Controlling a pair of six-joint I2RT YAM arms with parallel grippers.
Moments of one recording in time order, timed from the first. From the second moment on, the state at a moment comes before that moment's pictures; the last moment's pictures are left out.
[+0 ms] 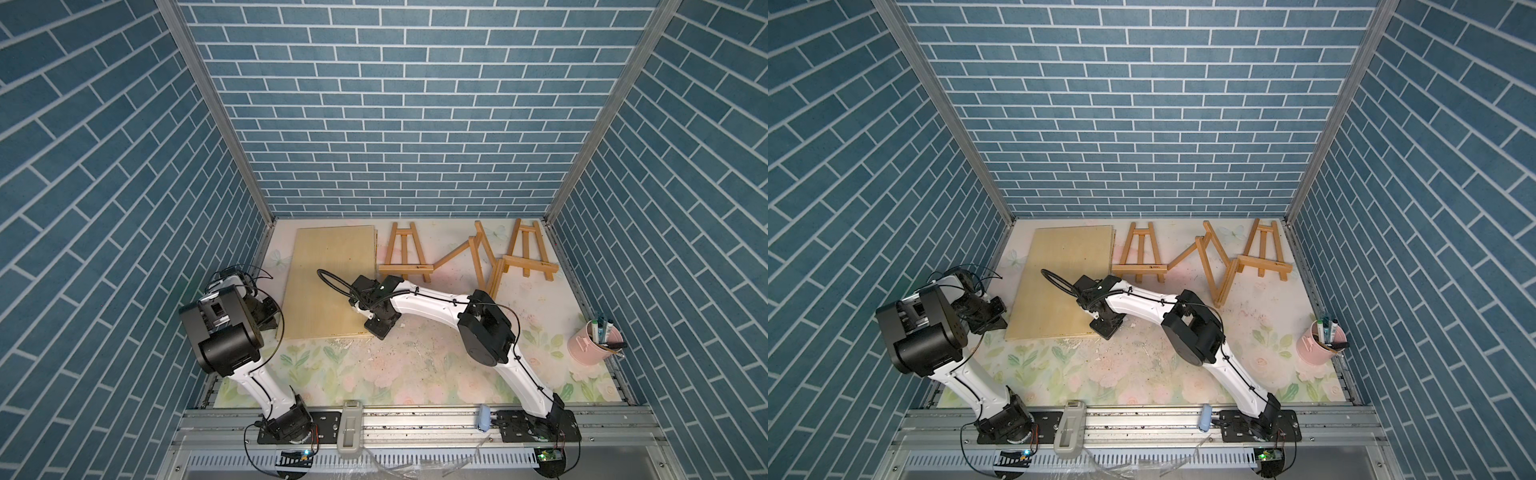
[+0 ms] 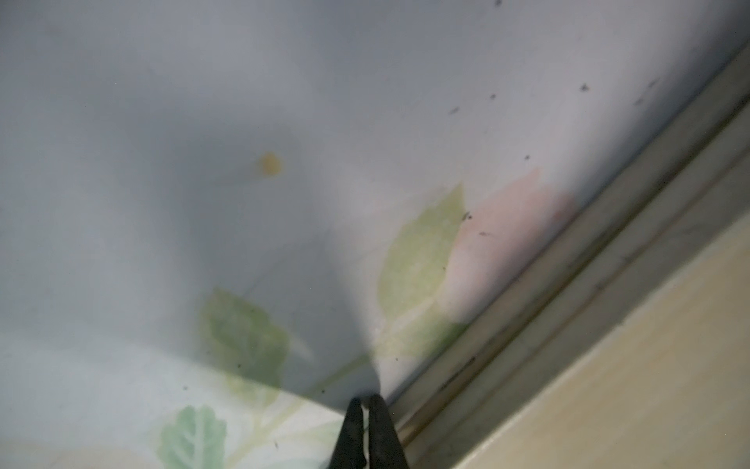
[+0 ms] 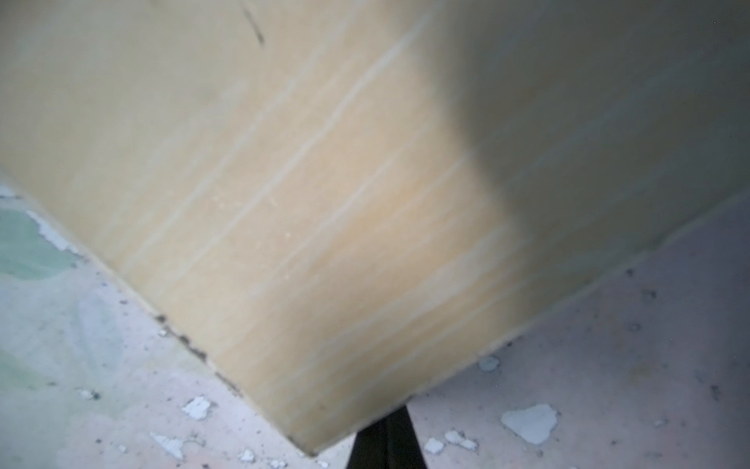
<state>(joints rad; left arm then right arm) 0.54 1.83 1.13 -0.87 0.20 -0.12 1.10 2.35 1.96 -1.02 -0.03 0.02</state>
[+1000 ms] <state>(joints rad) 0.50 1.83 1.13 -0.85 0.14 -0.11 1.10 2.36 2.00 -1.06 -0.09 0.02</state>
